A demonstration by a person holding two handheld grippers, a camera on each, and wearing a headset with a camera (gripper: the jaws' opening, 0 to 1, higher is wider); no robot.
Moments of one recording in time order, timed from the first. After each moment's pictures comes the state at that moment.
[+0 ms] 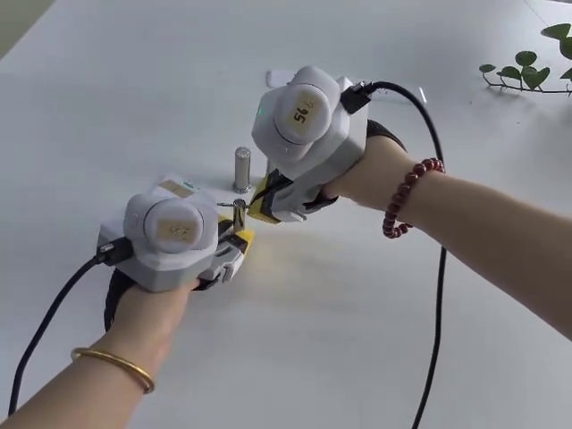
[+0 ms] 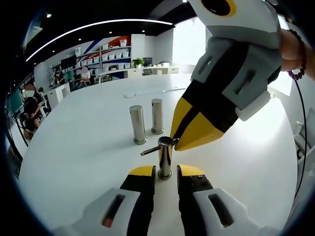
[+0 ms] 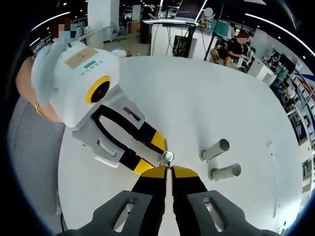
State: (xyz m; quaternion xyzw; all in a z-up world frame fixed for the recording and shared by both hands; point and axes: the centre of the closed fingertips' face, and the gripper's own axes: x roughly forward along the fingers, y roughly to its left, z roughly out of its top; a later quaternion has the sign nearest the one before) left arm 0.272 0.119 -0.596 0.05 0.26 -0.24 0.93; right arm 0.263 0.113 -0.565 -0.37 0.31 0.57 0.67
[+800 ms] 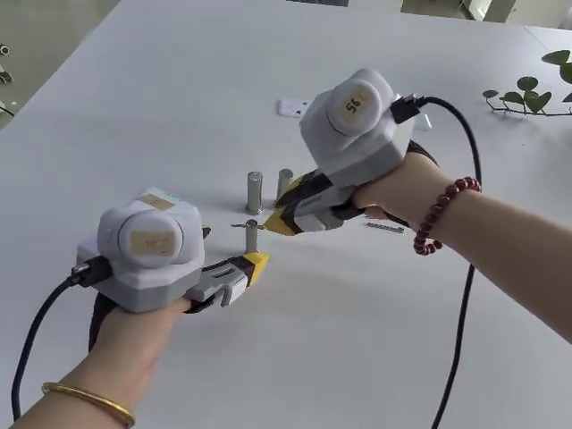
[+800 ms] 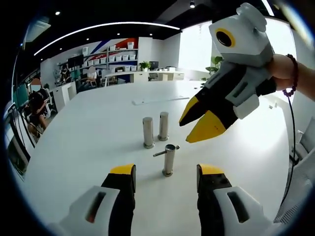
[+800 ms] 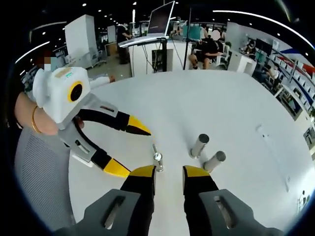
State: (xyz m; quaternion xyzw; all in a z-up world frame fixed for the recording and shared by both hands) left arm 0.250 0.138 -0.558 0.02 0.24 -0.22 0.94; right arm 0.279 0.098 -0.536 -0.25 0.31 0.53 0.75
